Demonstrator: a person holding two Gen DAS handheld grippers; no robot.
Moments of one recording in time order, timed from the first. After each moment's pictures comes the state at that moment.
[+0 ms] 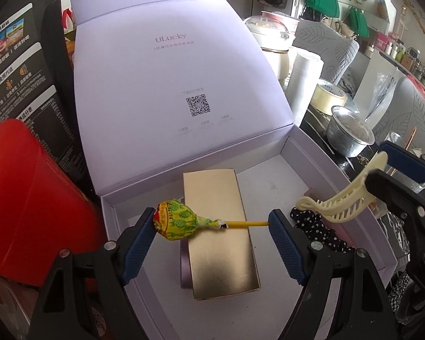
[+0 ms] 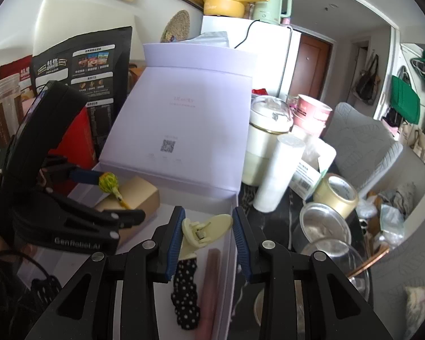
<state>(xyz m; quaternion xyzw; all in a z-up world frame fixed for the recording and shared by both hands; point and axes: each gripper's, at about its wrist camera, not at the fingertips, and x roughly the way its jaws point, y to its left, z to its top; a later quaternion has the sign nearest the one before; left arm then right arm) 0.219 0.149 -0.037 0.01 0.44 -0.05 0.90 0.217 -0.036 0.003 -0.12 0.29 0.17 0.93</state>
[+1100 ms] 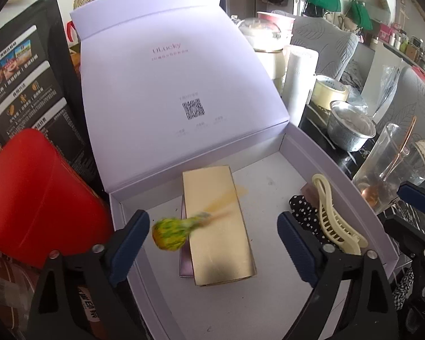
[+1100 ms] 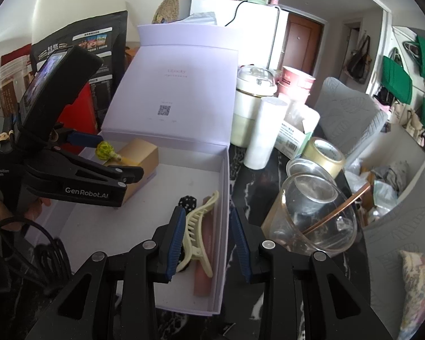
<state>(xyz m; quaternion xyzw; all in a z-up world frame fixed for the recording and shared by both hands) 0.210 0.130 -0.026 0.04 0.43 -0.02 0.90 0.180 -0.054 -0.004 -0.12 0.34 0.14 0.92</state>
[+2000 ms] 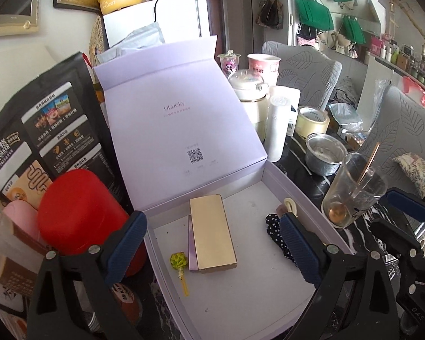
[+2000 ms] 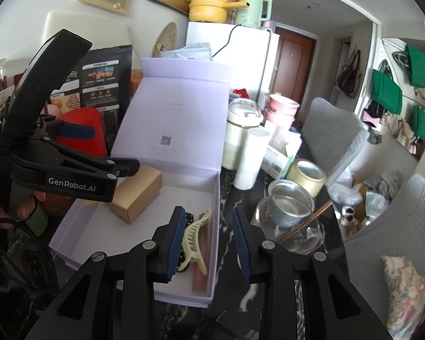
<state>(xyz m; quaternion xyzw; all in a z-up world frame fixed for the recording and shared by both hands) 0.168 0.118 0.047 0.05 0.37 -0.02 0.93 0.142 -0.062 0.043 -0.11 0.29 0.14 0.94</state>
